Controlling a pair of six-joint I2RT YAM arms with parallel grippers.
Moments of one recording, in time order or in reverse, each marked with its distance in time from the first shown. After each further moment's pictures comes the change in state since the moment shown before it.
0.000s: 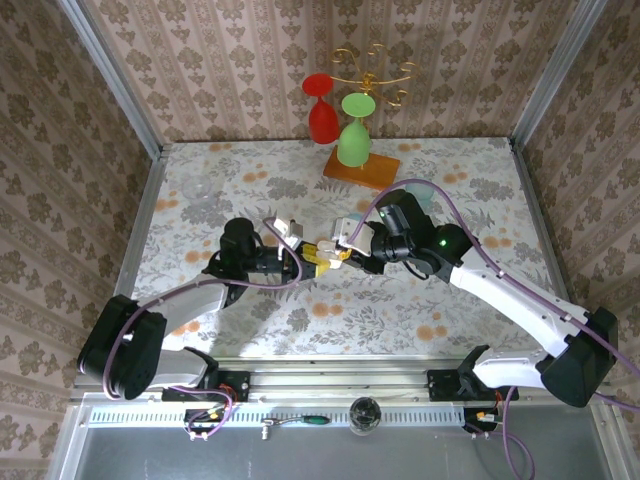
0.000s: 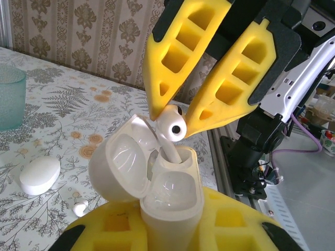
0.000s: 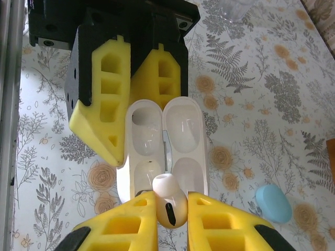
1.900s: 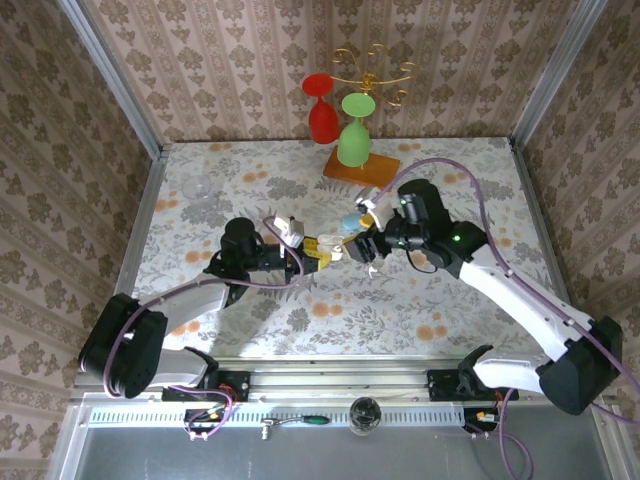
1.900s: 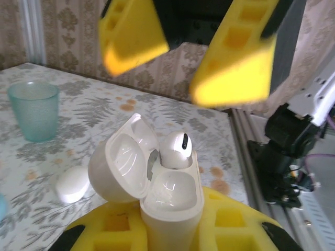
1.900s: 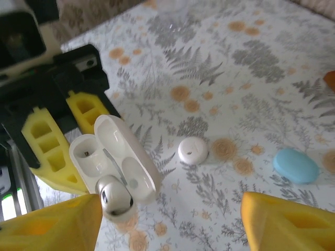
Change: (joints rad) left arm -0.011 0.003 -0.001 0.023 -0.119 0.078; right arm -0.159 -0.055 -0.069 0.144 -0.076 0.507
